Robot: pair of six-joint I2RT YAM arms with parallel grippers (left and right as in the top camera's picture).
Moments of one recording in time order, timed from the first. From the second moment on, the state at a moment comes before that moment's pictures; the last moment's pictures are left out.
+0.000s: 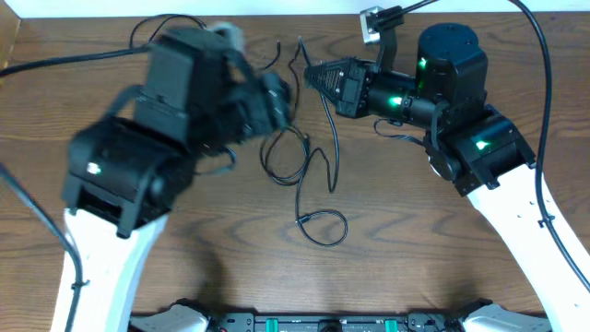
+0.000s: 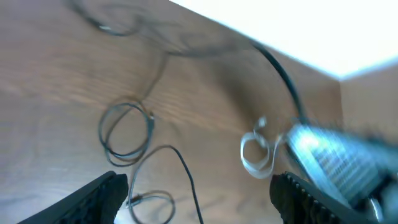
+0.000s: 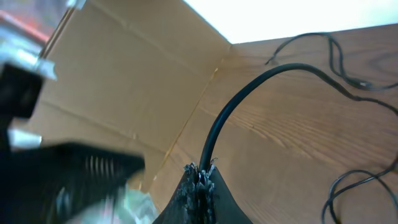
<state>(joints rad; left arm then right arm) -0.40 1.43 2.02 -1.34 0.05 -0.71 0.48 1.42 1.49 -0.34 -0.63 0.71</state>
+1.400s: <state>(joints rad) -0.13 1.45 2.02 -1.34 0.60 -0.95 0.66 1.42 1.48 -0.28 -0.73 0.26</state>
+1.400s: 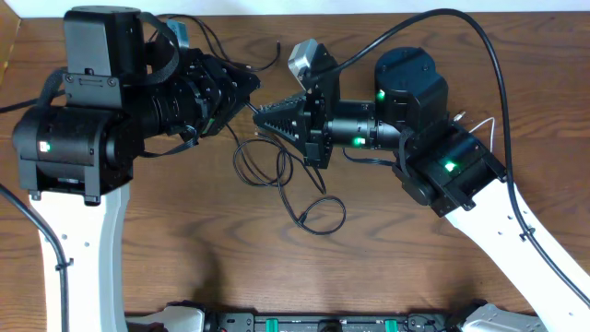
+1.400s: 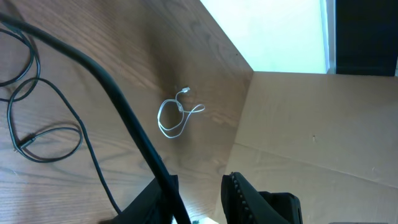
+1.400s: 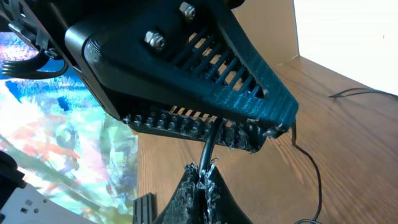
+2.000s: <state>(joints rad) -0.13 1.45 2.02 -1.34 0.60 -0.95 0.66 1.42 1.48 -0.30 -0.66 0.26</state>
